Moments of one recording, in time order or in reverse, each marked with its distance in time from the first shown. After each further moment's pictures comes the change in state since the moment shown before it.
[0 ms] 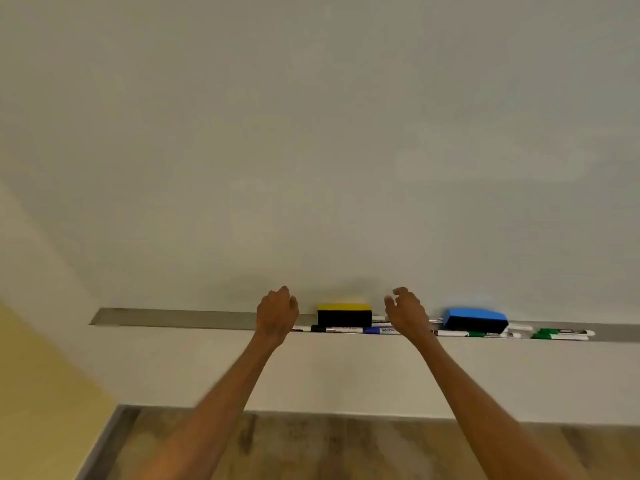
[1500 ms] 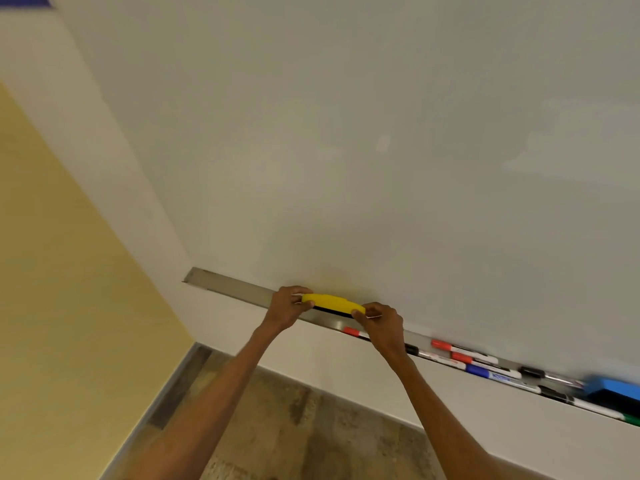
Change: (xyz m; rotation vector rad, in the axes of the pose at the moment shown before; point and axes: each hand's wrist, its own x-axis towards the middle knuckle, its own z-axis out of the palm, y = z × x) left_hand 0.054 -0.187 -0.029 -0.683 -0.071 -0.235; right_hand 0.000 -0.141 0.200 0.323 -0.255 -0.199
